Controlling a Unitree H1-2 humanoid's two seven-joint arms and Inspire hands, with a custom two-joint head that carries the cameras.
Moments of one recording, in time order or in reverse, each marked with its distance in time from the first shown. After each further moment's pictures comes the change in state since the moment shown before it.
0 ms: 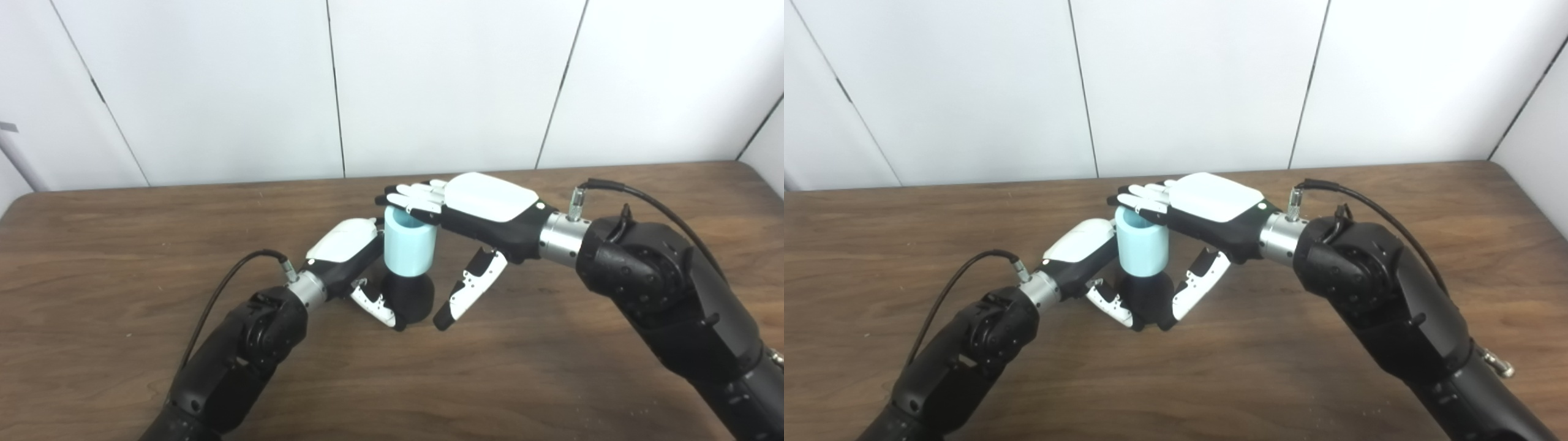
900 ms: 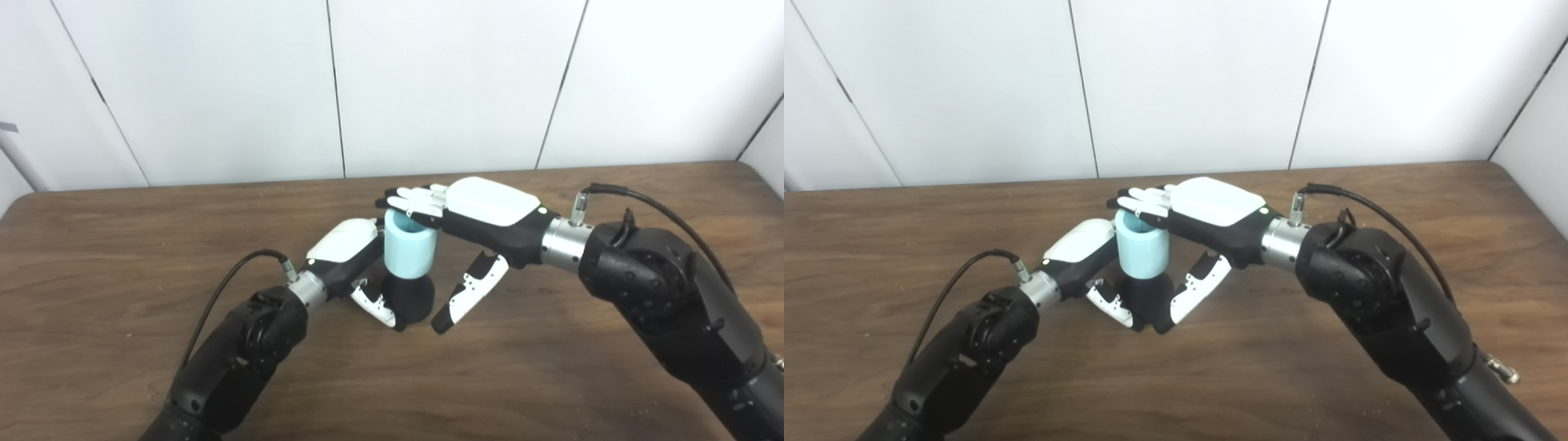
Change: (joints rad) left arm 0.000 0.000 0.003 0.000 0.000 0.000 -0.003; right arm 0.015 -0.004 0.005 -0.017 0.055 -0.001 -0.005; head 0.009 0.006
